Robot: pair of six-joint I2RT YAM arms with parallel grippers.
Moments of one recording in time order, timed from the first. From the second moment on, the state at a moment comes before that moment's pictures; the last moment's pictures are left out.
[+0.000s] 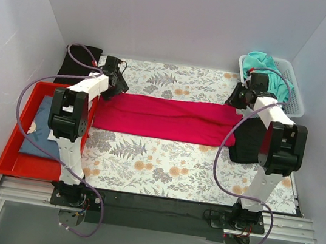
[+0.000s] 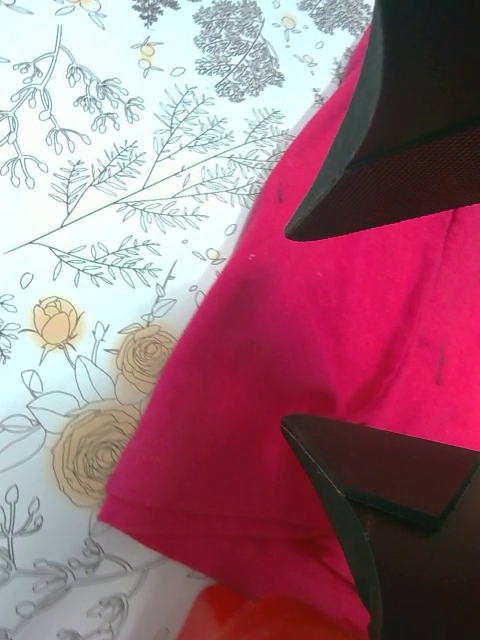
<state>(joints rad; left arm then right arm) -0.13 1.99 1.48 -0.48 -0.20 -0.73 0.03 1.86 1.37 -0.35 -0.24 0.32</state>
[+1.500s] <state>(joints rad) -0.13 2.12 1.59 -0.56 -0.25 -0.72 0.30 2.26 1.83 -0.62 -0.12 0.17</state>
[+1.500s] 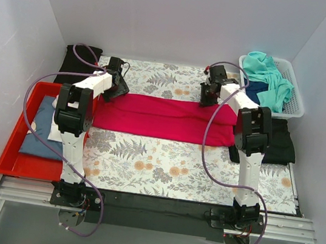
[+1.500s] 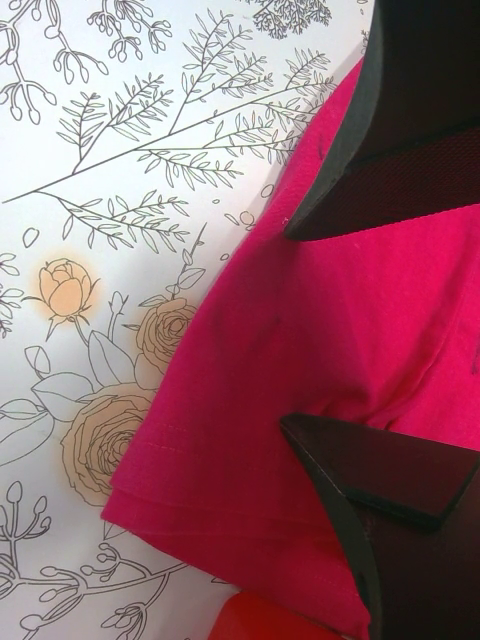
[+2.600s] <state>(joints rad) -0.13 2.15 1.63 -0.56 -0.28 -0.71 0.48 1.77 1.25 -0.61 -0.01 0.27</state>
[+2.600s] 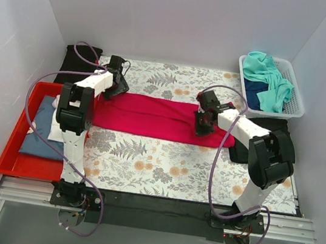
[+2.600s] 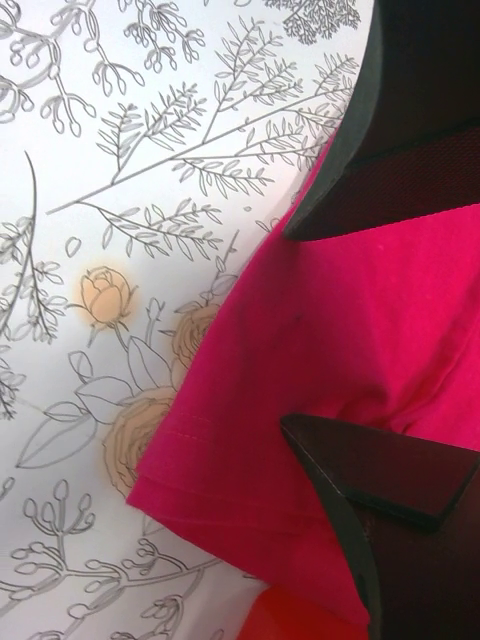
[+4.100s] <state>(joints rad) -0.13 2.22 1.74 -0.58 -0.29 -0.68 0.30 2.04 1.59 -0.72 0.07 0.25</state>
